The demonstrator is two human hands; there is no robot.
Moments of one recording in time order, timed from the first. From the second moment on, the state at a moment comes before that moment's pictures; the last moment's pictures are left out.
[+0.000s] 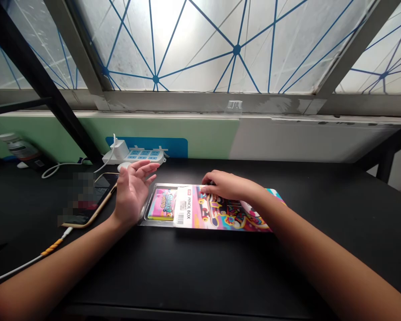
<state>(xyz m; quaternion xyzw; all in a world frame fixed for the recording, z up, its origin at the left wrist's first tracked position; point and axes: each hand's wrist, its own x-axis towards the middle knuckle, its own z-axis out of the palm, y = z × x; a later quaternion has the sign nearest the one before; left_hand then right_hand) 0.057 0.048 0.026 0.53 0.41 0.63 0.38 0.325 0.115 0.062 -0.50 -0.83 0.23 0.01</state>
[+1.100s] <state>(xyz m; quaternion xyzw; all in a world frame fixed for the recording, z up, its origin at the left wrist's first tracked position) 0.055 0.064 0.020 0.36 0.48 0.57 0.56 0.361 0.085 0.041 -0.53 -0.82 0.17 0.12</state>
